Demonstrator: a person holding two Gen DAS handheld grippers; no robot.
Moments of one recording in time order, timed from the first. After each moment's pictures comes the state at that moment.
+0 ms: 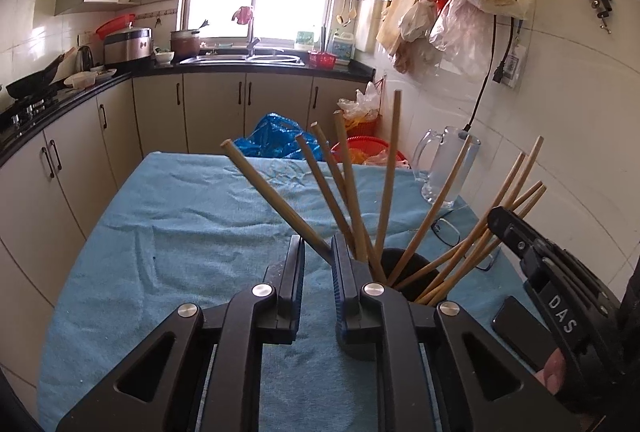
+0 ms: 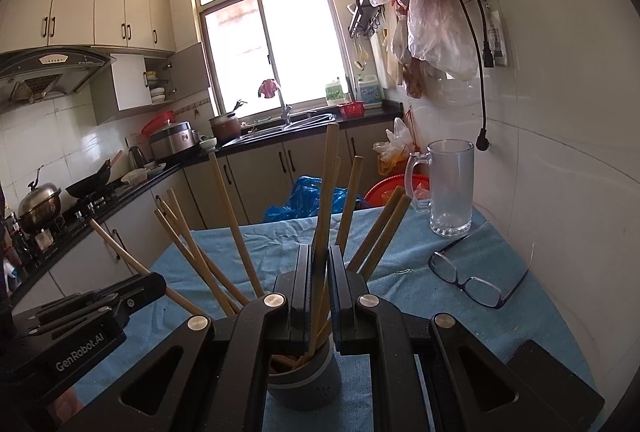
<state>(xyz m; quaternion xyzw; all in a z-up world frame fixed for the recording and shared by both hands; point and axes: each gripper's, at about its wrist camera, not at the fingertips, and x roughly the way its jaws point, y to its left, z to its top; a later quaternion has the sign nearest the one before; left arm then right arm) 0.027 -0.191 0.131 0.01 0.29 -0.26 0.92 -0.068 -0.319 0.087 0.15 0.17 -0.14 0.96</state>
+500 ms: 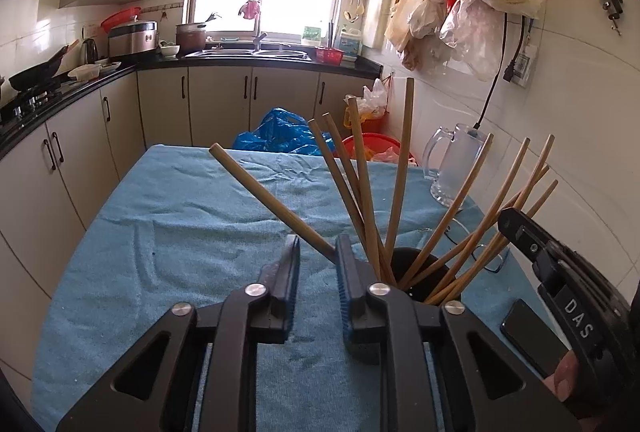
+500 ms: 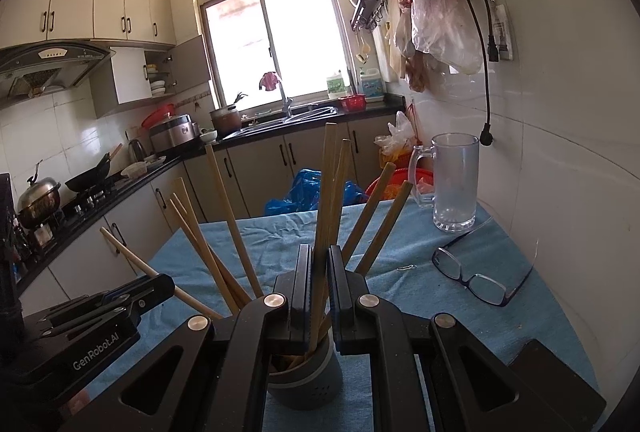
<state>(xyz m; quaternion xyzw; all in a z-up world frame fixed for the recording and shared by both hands) 0.036 -0.191 0.122 0.00 0.30 -0.25 0.92 -0.060 -0.318 0.084 0.14 0.18 -0.14 0.96</state>
